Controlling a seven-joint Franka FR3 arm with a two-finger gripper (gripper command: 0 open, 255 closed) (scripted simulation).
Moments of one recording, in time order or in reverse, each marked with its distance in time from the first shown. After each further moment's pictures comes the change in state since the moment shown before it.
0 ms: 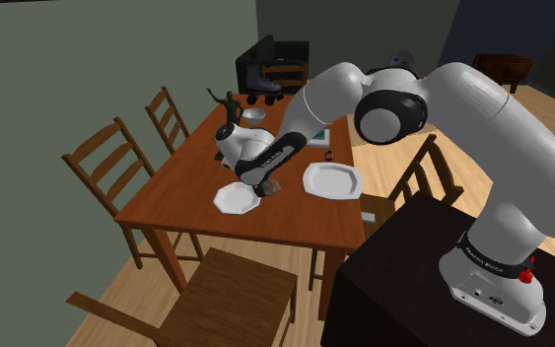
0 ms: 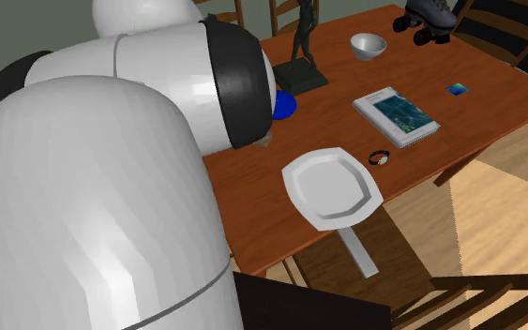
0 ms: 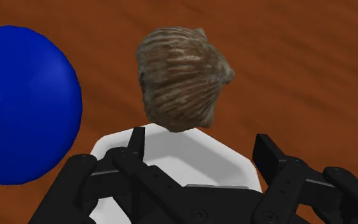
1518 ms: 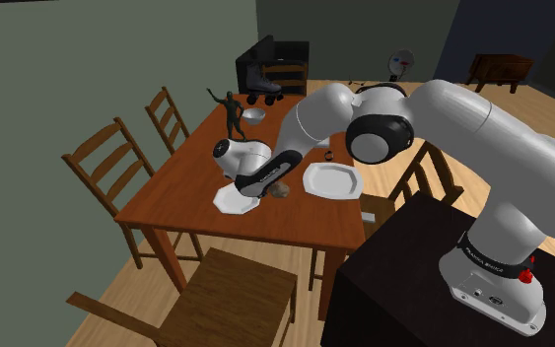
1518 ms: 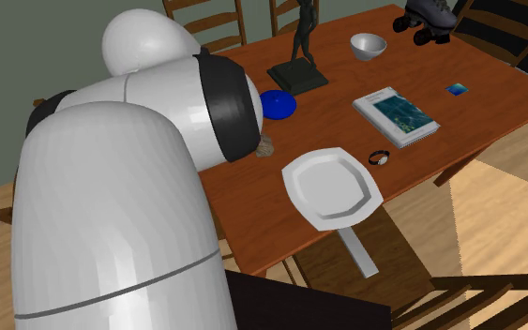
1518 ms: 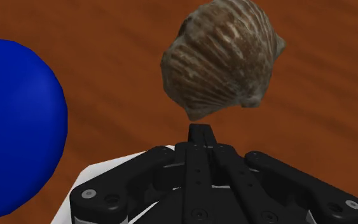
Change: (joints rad) arm 0.039 0.125 -0.048 0.116 -0.045 -0.076 0.035
